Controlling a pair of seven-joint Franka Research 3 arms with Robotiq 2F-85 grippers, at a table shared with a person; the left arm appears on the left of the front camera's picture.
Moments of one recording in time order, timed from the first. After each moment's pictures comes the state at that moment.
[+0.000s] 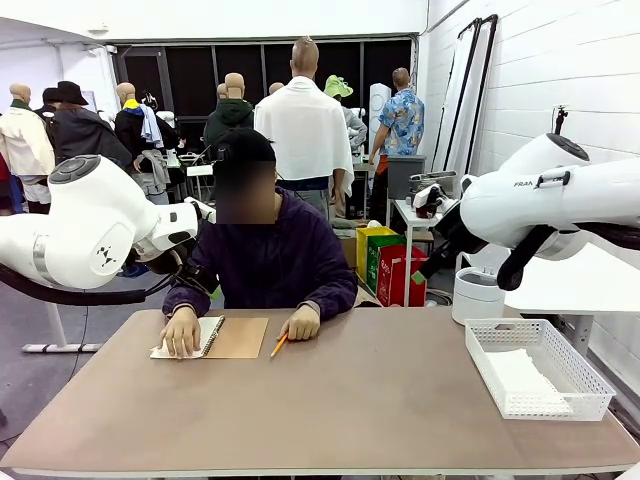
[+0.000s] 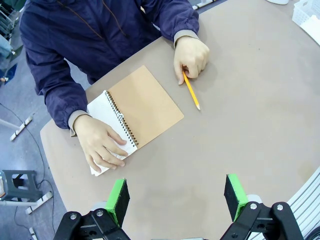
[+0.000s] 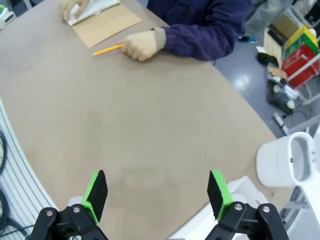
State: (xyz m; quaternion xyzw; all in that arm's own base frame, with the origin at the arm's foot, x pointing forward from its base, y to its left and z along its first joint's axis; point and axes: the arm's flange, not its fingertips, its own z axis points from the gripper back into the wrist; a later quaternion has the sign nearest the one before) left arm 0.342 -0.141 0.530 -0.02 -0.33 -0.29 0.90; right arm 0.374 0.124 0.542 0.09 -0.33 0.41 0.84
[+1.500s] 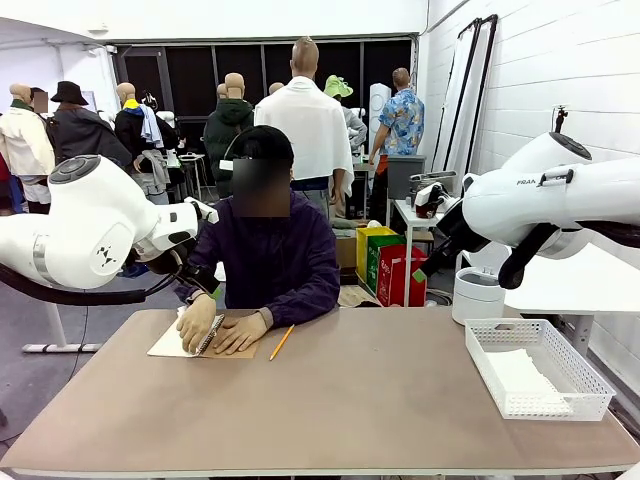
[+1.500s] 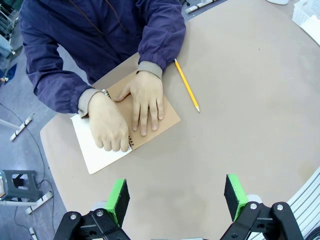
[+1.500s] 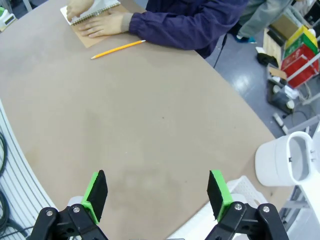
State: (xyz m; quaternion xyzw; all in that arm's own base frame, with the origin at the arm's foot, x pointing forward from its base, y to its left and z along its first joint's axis) left arm 0.342 -0.141 0.530 -0.02 -0.33 -0.29 0.90; right arm 0.376 0.118 0.545 0.09 -0.34 0.41 0.85
